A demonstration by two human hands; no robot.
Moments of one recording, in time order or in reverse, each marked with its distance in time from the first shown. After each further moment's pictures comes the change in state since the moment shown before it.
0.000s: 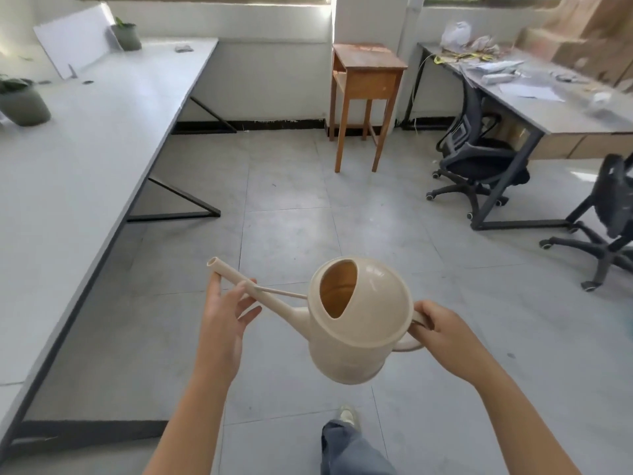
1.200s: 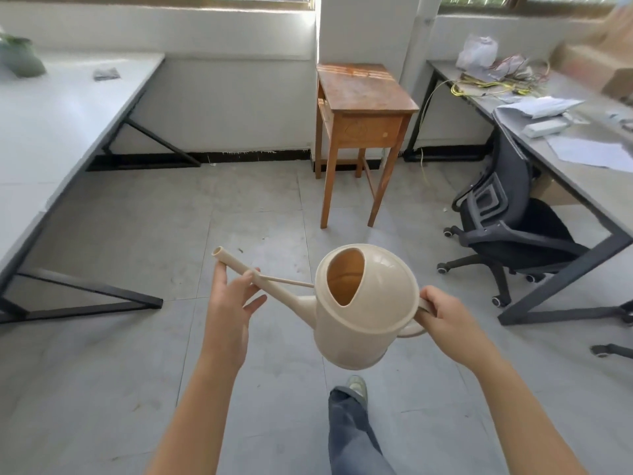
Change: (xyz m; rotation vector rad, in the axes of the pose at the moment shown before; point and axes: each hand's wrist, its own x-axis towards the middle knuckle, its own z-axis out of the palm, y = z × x) left_hand 0.629 0.028 0.321 0.020 -0.065 -0.009; right_hand 0.677 -0.003 -0.198 -0.044 0.062 0.018
